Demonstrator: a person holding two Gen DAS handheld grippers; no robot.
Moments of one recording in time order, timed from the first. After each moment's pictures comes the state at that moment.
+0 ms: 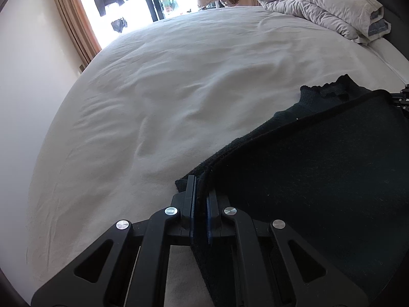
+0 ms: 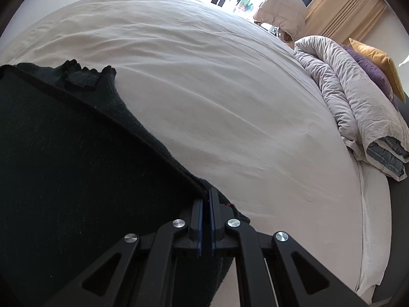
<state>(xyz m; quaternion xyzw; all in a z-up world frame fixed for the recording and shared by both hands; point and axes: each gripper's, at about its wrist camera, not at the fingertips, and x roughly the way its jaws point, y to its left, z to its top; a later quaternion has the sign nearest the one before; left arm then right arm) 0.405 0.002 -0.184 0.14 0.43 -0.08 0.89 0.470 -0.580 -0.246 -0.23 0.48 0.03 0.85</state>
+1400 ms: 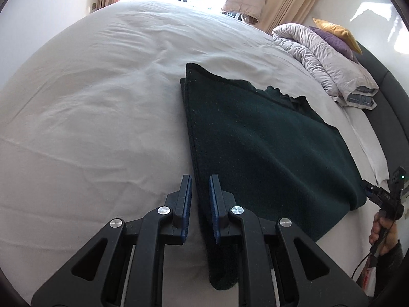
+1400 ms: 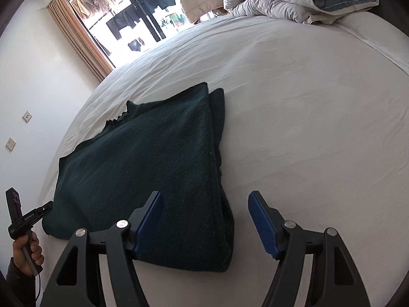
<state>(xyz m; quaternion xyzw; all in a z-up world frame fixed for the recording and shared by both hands) 0.261 0.070 -0.180 -0.11 0.46 -0.13 0.87 0.290 -0.663 -0.243 0.18 0.44 0.04 0.88</state>
